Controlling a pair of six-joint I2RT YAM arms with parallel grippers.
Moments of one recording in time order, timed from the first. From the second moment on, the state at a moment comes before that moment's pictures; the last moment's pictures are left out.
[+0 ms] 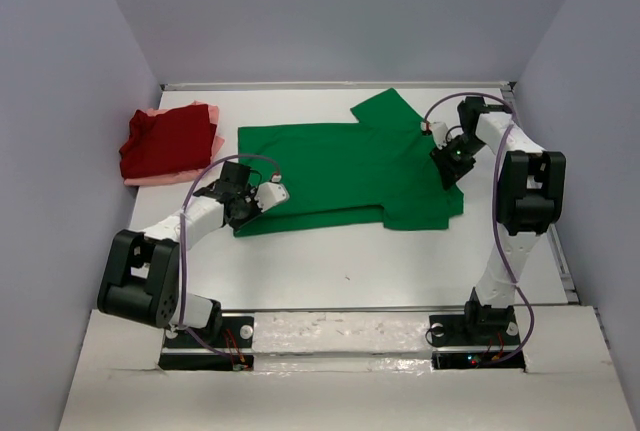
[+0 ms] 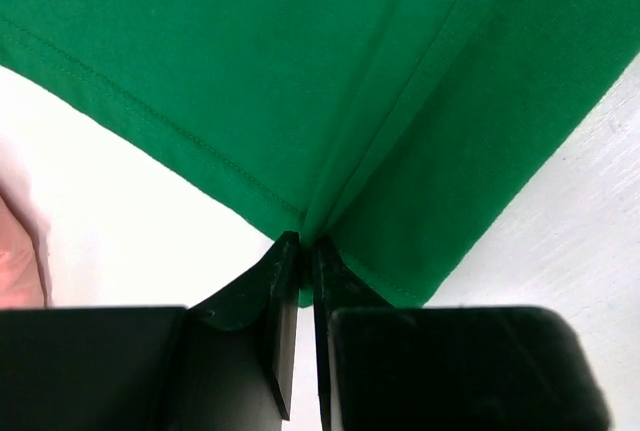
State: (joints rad) left arm -0.27 1.39 0.70 -0.39 0.03 0.82; right arm -0.04 2.02 1.60 -1.06 -0.27 -0.71
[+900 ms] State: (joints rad) left arm -0.27 1.30 0.70 -0.31 -0.08 0.72; right arm -0.04 1.62 1.54 -0.91 -0.23 -0.71
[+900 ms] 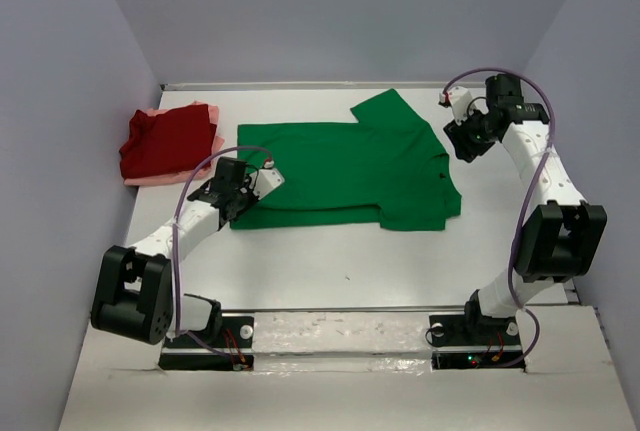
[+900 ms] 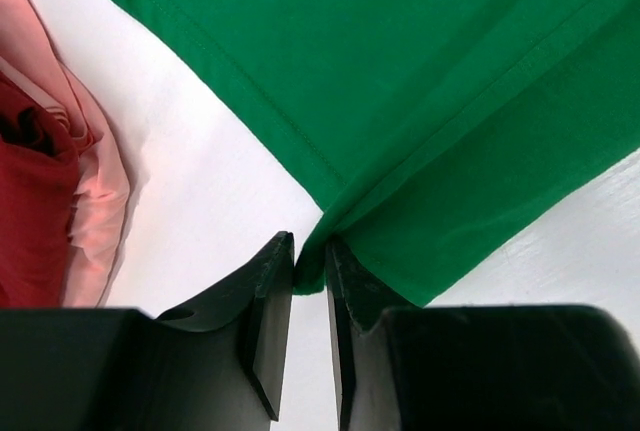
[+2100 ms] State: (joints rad) left arm -0.16 1.19 0.77 -0.30 -0.07 0.67; right arm -0.03 1.64 1.48 -1.10 -0.33 -0.80
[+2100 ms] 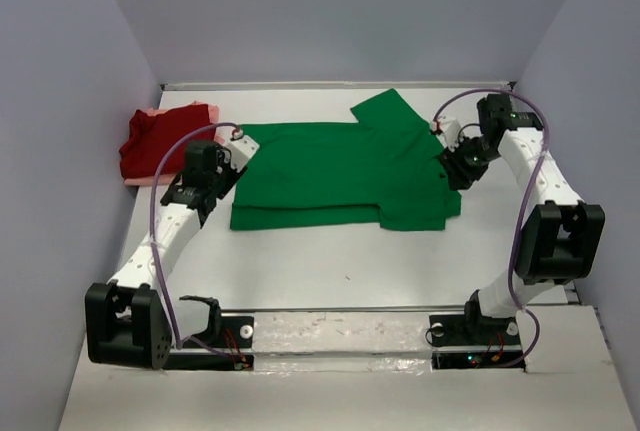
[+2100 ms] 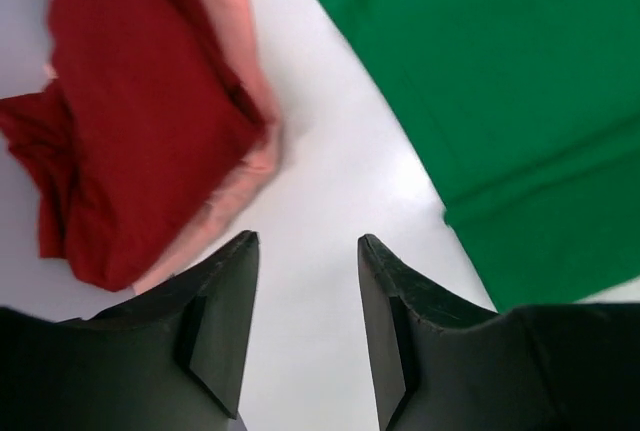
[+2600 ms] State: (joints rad) left arm -0.08 1.13 0.73 -0.20 -0.04 0.49; right arm 0.23 1.59 1.07 -1.13 -0.35 -0.87
